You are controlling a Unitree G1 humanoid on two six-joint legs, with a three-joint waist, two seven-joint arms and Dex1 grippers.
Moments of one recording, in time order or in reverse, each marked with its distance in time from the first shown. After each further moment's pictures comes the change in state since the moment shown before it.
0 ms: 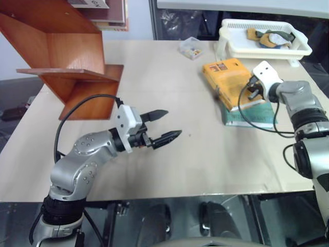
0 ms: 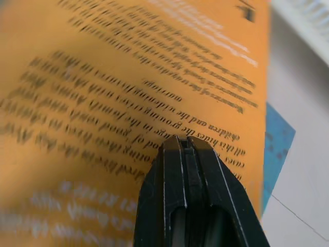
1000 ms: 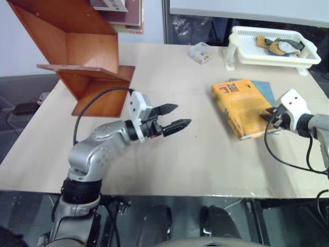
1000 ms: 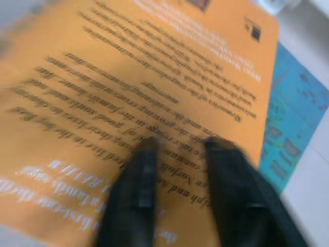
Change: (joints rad) left arm -0.261 -0.189 -0.048 0.250 -0.048 0.181 0.117; right arm 0.815 -0.117 -0.380 -1.277 0.337 0.470 0.030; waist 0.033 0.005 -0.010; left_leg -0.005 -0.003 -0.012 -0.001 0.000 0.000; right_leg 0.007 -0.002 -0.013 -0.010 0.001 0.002
